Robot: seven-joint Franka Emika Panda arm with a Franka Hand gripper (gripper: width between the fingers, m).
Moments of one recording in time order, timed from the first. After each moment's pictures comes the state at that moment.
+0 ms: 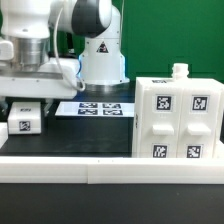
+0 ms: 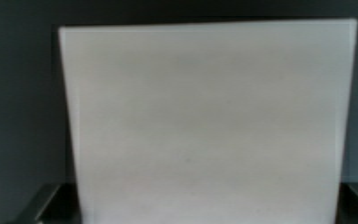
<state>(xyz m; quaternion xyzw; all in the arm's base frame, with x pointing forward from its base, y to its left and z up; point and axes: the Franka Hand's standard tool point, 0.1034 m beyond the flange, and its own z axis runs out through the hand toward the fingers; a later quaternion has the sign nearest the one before) 0.412 -0.170 0.029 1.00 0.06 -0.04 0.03</state>
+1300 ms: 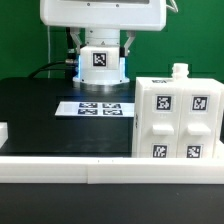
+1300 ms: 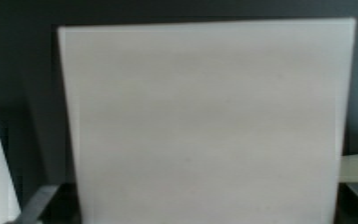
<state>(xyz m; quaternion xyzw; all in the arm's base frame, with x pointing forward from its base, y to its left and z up) 0.508 -0.018 0.157 1.00 -0.07 -0.03 0.00</state>
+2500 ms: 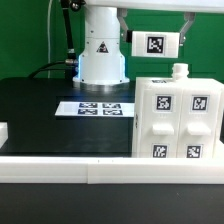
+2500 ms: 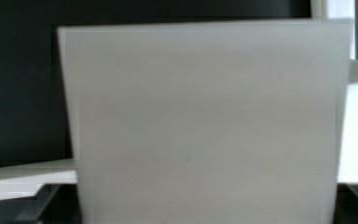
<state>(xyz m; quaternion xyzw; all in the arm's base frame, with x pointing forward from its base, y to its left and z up) 0.590 0.042 0.182 1.00 -0.08 -0.02 0.01</state>
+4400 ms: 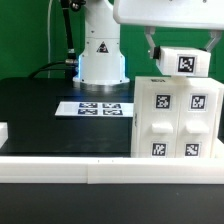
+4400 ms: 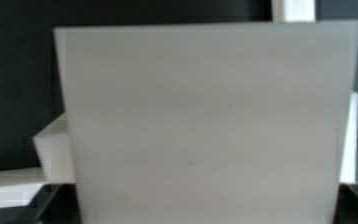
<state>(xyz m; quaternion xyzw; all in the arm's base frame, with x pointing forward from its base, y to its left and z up) 0.586 0.078 0.156 1.00 -0.07 0.00 0.01</state>
